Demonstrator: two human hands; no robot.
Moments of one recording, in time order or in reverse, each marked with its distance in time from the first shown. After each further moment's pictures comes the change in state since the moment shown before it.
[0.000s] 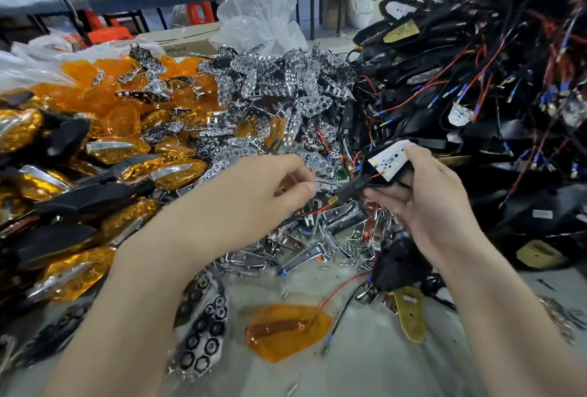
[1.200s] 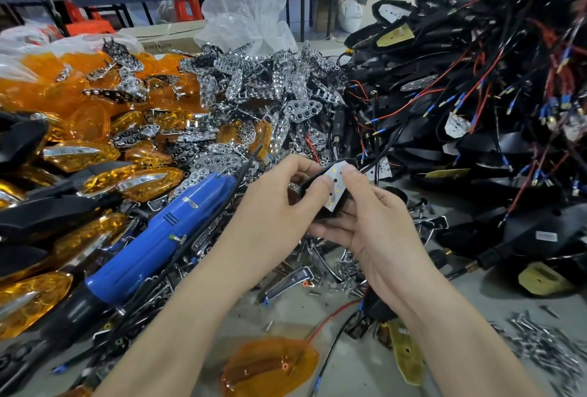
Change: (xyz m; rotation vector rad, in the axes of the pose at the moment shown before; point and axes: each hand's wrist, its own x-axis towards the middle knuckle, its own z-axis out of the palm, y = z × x) left_hand 0.034 0.001 0.058 -0.506 0.330 0.015; right_hand -0.023 0.015 0.038 0.001 -0.187 0.109
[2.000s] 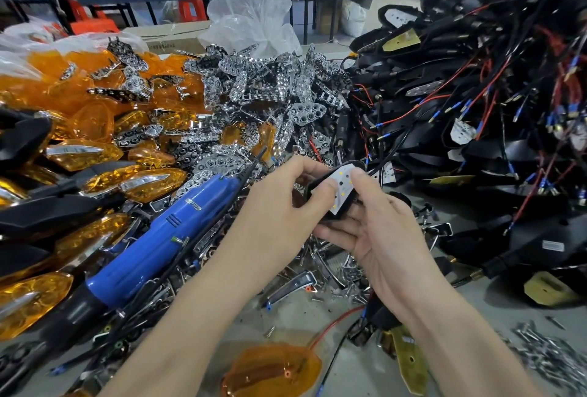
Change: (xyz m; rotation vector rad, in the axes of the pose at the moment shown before) left_hand 0.000 0.001 -0.001 -0.020 0.012 0.013; right_hand 0.000 0.001 0.000 -0.003 -0.036 -0.034
